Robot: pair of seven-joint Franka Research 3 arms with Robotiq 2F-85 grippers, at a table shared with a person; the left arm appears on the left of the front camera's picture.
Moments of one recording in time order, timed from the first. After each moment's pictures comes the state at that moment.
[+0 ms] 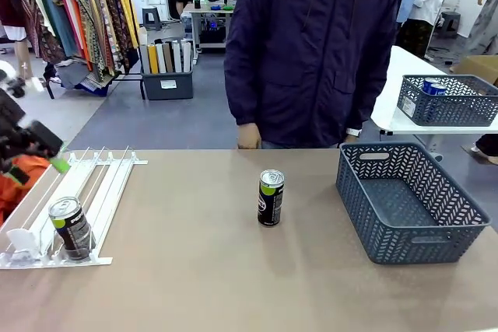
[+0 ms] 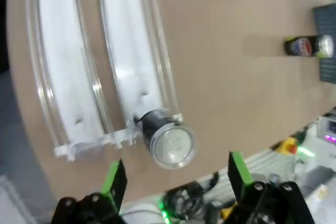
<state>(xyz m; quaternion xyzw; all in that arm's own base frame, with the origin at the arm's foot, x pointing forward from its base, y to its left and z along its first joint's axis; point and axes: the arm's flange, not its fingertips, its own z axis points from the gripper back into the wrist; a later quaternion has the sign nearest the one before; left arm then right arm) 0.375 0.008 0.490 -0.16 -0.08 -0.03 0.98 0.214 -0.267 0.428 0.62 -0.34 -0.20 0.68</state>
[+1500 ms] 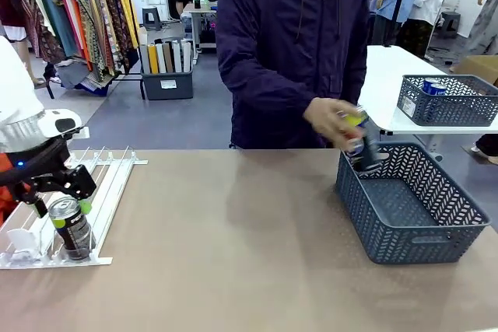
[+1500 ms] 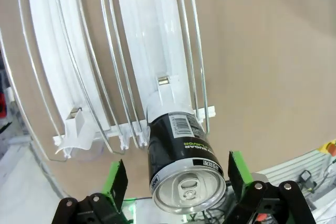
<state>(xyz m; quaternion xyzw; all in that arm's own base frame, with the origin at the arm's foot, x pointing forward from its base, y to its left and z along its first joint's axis) 0.398 -0.040 0.415 -0.05 0.02 -0.03 1.00 0.214 -0.267 0.428 0.62 -0.34 -0.20 0.68</state>
